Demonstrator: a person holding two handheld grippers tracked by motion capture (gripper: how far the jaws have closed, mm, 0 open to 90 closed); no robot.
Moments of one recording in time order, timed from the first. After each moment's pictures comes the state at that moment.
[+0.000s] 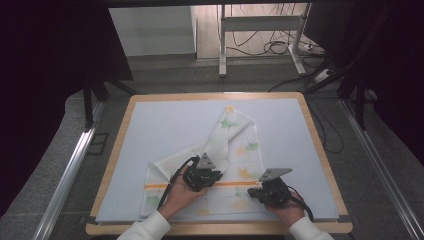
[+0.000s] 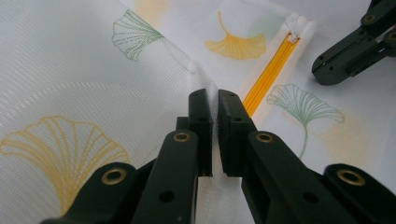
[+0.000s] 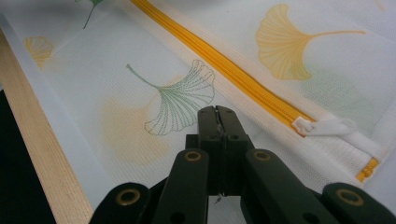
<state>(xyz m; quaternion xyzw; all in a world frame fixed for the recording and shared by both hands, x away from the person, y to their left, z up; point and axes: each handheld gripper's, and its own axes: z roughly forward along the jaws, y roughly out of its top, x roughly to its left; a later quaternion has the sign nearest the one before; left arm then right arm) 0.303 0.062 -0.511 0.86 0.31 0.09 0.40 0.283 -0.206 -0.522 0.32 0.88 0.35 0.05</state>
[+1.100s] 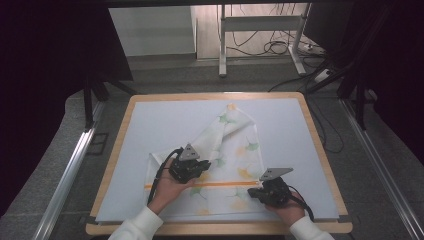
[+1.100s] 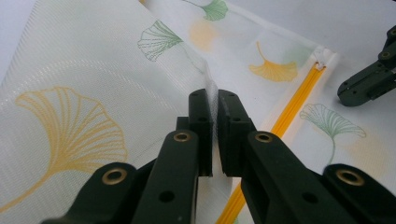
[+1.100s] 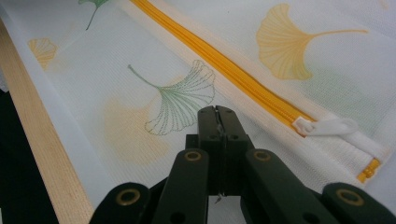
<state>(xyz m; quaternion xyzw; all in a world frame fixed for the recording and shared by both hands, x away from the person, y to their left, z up) 0.312 0.100 -0.494 0.83 0.34 0.12 0.43 0.285 -0.208 -0.523 0.32 0.88 0.35 0.04</state>
